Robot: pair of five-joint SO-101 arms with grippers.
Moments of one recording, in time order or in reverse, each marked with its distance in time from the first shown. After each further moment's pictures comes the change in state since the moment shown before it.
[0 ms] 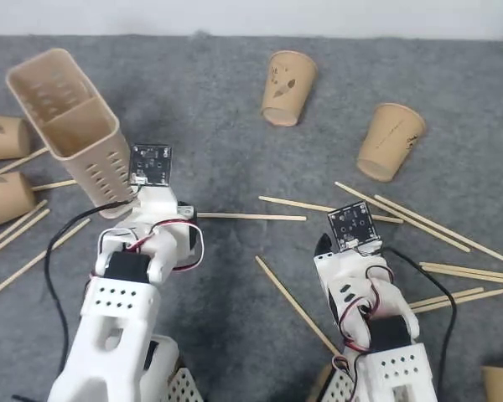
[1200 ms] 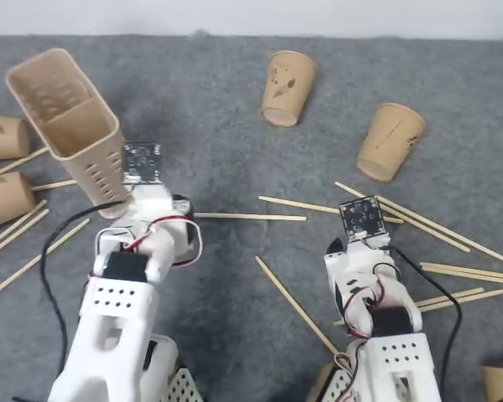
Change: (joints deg) left arm -1.8 0.4 0.7 -4.2 1.8; right arm 4.5 13.3 -1.4 -4.9 0.0
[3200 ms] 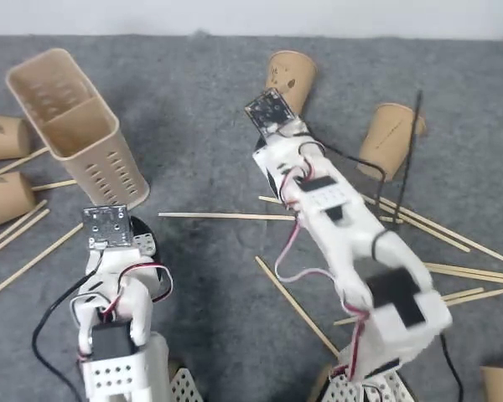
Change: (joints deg) left arm -14.2 -52.0 25.1 13.8 -8.0; right arm -13.3 89.4 -65.9 -36.7 11.1
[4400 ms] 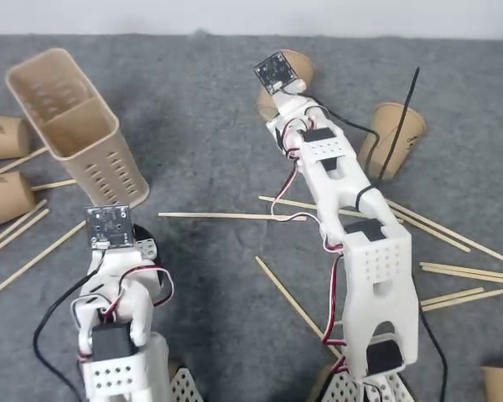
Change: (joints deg) left arm 0.0 -0.2 0.3 3.9 -0.2; right arm 6.2 31.6 -42.7 18.5 1.5
